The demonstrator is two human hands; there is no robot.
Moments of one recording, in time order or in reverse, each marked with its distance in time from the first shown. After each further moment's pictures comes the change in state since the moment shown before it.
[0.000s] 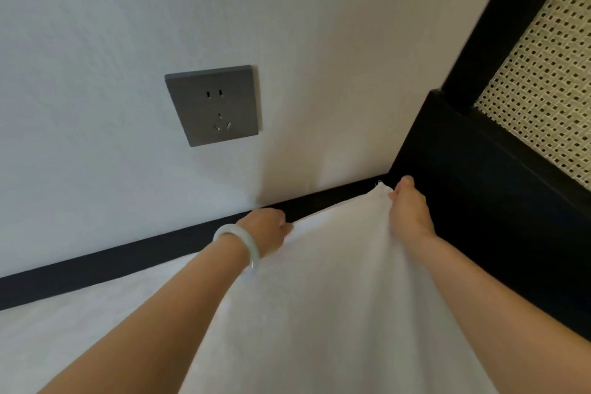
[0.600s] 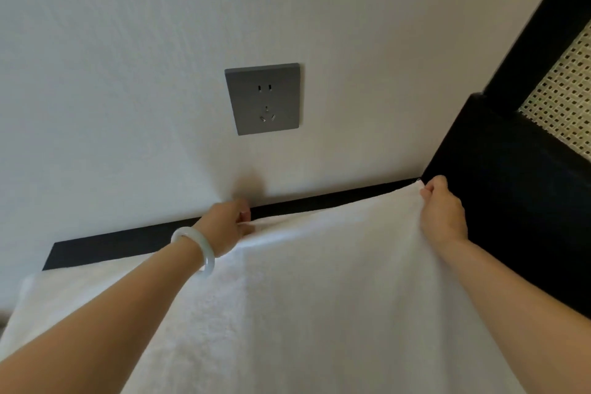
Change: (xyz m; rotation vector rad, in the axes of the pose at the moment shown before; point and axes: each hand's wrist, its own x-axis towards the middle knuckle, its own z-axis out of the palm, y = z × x) left_hand -0.056 -0.100 -0.001 -0.233 0.223 -0.165; right_hand 0.005 0.011 0.006 -0.095 0.095 -0.200
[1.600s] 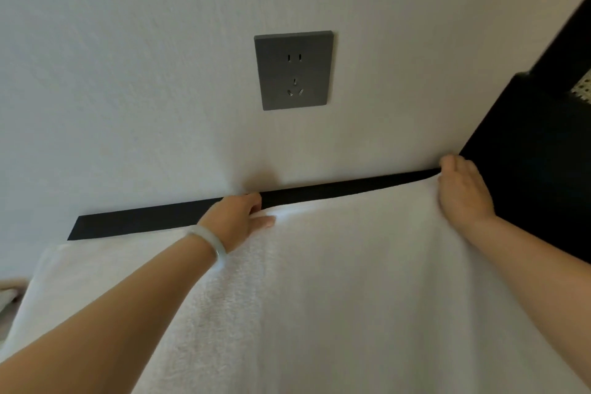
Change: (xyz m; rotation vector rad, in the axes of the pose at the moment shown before) left_hand -0.007 -0.028 0.020 0.061 0.078 0.114; right_hand 0.013 -0.012 0.003 -0.450 -0.048 -0.321
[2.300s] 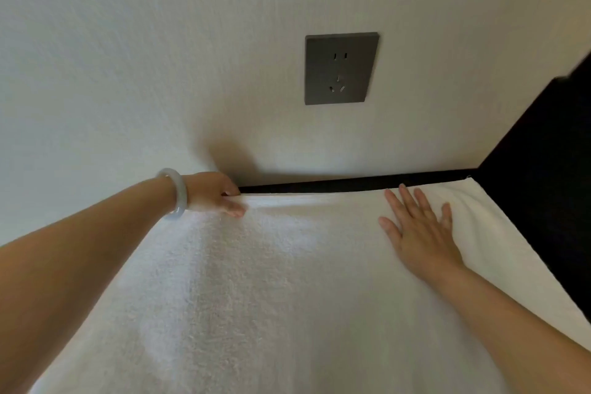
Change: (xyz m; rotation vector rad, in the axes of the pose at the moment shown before) left_hand -0.011 -0.076 -0.079 0.124 -0.400 -0.032; right_hand -0.092 -0.089 0.021 -0.016 -0.332 -0.184
